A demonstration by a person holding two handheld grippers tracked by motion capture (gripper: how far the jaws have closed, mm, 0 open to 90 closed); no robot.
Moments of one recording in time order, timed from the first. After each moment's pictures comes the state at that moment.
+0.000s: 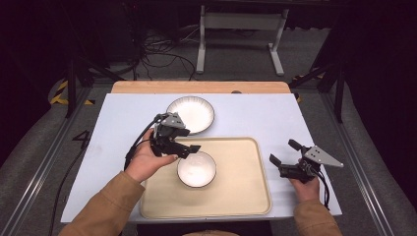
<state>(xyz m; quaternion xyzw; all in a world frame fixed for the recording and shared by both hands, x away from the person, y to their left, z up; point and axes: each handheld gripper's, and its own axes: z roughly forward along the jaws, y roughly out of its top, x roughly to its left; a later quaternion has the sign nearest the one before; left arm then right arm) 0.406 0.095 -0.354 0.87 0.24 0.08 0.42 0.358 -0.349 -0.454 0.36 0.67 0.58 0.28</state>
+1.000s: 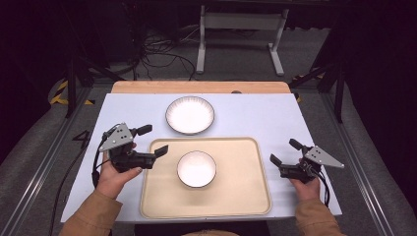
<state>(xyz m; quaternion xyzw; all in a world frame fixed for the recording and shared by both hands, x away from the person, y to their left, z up) 0.362 0.189 -0.373 0.75 0.26 0.18 0.58 0.357 -0.350 -0.452 0.35 0.68 0.58 0.29</state>
